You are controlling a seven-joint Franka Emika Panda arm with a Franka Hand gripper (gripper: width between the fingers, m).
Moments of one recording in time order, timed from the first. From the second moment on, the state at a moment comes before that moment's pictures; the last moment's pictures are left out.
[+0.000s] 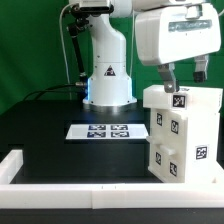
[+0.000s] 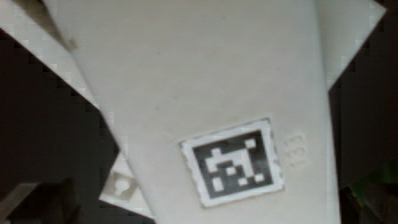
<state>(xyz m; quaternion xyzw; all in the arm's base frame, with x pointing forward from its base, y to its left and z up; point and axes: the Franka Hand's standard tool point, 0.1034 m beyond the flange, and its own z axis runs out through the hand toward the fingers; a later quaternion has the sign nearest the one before) 0.581 0.094 0.162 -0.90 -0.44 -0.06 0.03</state>
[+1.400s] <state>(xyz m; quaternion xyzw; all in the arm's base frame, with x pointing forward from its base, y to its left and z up) 0.581 0.083 0.154 -0.97 -0.23 -0.06 0.04</state>
